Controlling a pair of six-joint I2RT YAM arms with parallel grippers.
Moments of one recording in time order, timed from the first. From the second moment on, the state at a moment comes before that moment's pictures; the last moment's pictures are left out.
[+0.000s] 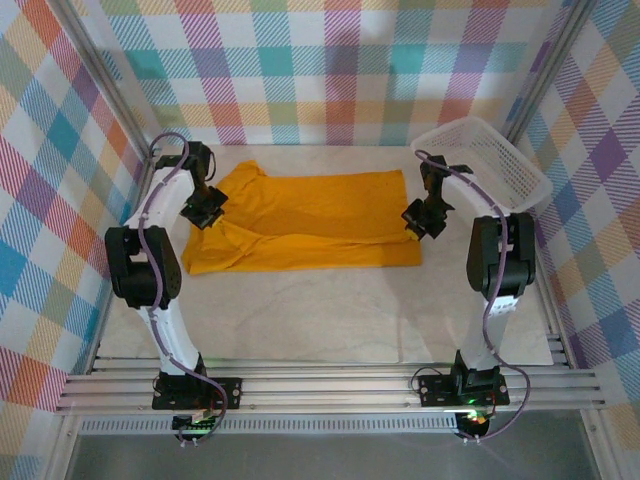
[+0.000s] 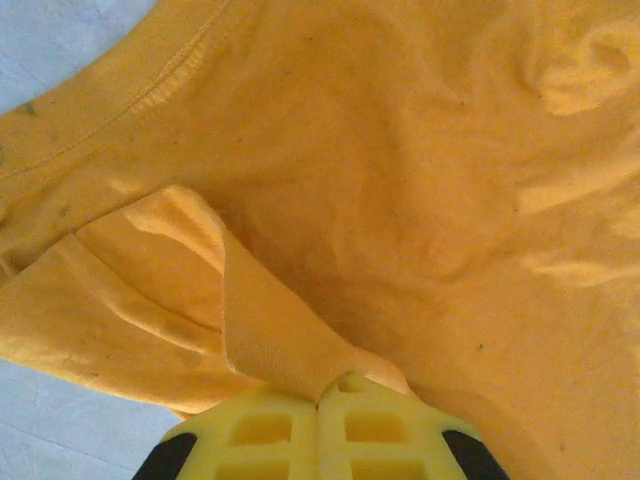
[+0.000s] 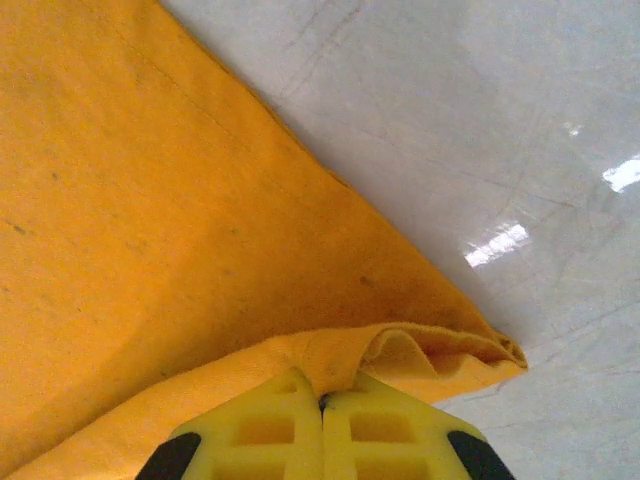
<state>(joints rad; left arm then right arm) 0.00 1.94 1.69 -1.12 0.01 -0.89 0.13 1.99 1.57 -1.04 -0.19 0.86</state>
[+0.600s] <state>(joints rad) 0.19 1.69 1.26 -1.07 -0.01 -0.83 0.16 1.84 1.39 -0.99 -0.19 0.72</state>
